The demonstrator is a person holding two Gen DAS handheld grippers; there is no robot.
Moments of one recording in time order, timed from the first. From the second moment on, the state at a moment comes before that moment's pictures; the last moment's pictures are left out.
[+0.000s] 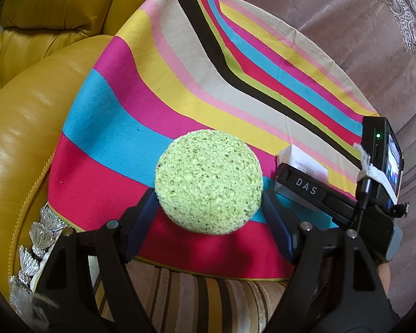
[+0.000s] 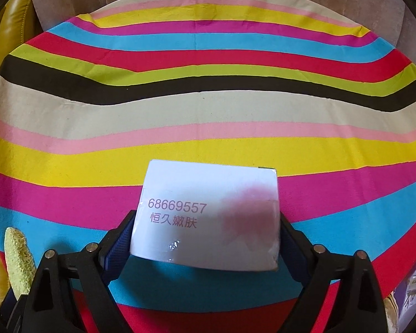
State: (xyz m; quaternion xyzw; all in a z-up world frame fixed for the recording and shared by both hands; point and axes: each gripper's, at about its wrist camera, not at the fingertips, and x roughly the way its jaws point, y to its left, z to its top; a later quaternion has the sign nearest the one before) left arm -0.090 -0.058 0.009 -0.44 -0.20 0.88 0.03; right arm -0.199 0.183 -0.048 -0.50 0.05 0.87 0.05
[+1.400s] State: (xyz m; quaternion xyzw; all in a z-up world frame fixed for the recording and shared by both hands) left arm -0.052 0.102 0.046 -0.45 -0.04 0.88 0.18; right arm -0.041 0.334 0.008 -0.45 0.13 0.88 0.12
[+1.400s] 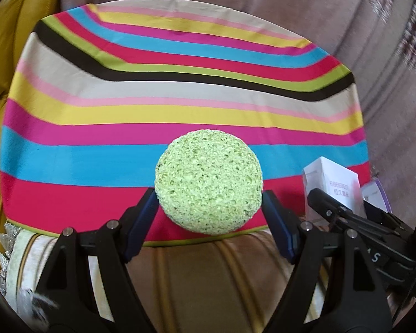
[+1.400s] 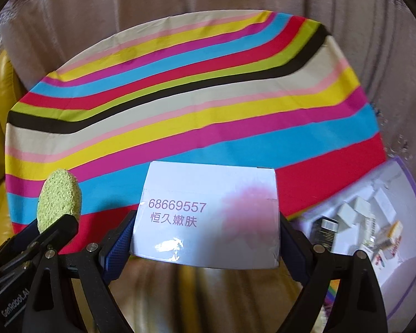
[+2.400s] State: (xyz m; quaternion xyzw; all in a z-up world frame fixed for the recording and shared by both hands) left arm 0.020 0.310 0.048 -0.47 0.08 0.79 0.38; right arm 0.099 0.508 0.018 -0.43 0.15 0.84 0.30
